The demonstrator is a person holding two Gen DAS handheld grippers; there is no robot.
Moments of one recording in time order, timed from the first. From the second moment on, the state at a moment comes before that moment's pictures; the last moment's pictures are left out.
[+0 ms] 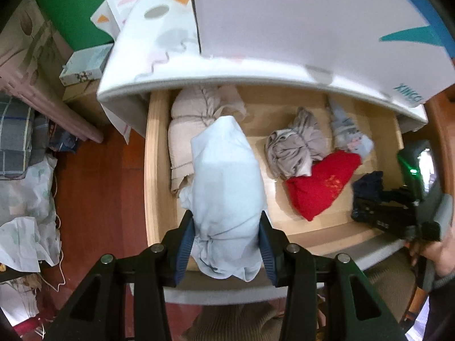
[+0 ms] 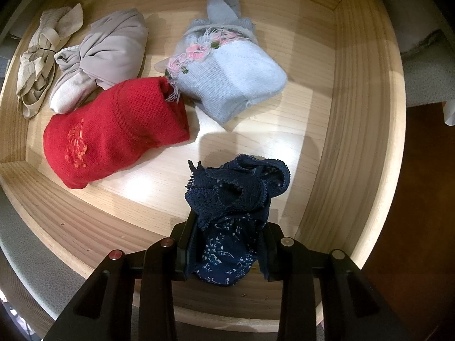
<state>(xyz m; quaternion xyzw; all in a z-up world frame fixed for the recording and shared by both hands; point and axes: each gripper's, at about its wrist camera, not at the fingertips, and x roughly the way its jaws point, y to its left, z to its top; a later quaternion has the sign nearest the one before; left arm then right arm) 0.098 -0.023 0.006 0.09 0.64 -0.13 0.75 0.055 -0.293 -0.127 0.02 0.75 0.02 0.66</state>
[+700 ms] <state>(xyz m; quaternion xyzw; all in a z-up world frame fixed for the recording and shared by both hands) 0.128 -0.023 0.194 0.08 0.48 -0.16 0.86 0.056 -0.293 -0.127 0.02 0.75 0.02 0.66</state>
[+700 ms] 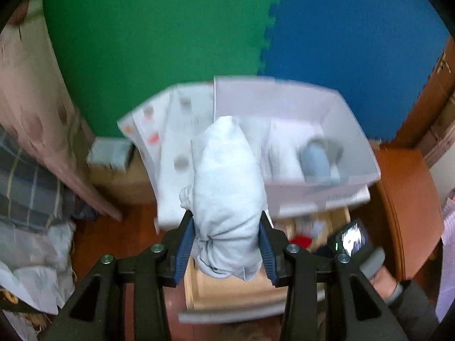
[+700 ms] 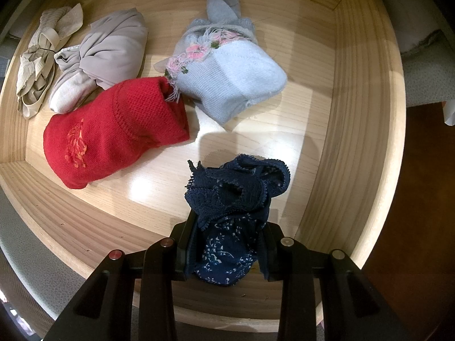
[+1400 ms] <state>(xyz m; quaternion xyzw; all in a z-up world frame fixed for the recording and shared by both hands) 0.235 -0.108 0.102 0.16 0.53 -0.15 0.82 0.059 -0.292 -0.127 0.03 0.75 0.02 0.66</state>
